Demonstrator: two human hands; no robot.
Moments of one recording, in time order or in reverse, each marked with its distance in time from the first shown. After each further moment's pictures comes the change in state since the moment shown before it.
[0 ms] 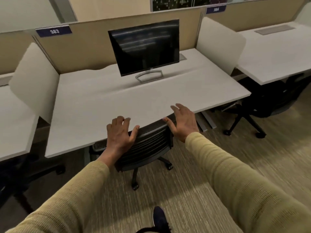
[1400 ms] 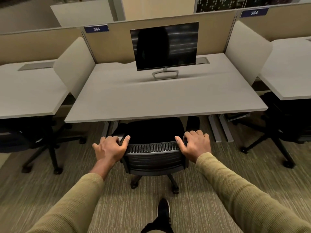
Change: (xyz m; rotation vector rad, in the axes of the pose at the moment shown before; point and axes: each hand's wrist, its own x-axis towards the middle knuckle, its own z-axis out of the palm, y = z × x) left_hand -0.126 0.145 0.002 0.155 -0.118 -0.639; right_hand -0.101 0.156 -0.051 -0.154 -0.185 -0.132
